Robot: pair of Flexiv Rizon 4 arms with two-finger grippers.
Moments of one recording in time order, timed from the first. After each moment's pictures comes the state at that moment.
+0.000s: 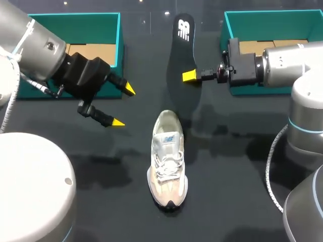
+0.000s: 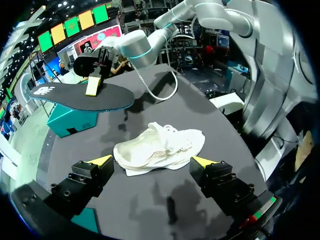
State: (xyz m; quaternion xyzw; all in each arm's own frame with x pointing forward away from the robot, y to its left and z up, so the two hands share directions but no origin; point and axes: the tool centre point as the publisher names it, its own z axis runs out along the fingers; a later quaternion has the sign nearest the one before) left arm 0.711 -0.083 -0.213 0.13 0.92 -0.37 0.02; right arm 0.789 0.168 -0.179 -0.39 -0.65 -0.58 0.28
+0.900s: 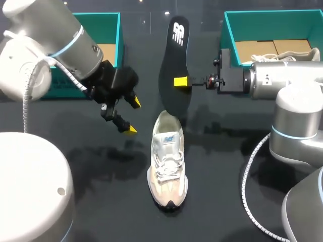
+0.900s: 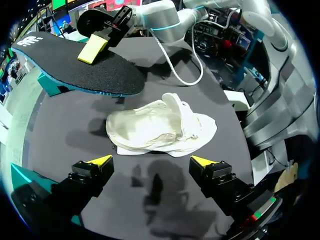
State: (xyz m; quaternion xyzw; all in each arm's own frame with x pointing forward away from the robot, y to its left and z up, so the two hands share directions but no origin) left arm 0.729 -0.096 -0.276 0.04 0.97 -0.25 -0.03; right arm 0.801 0.189 -0.208 -0.34 -0.64 -0.64 0.26
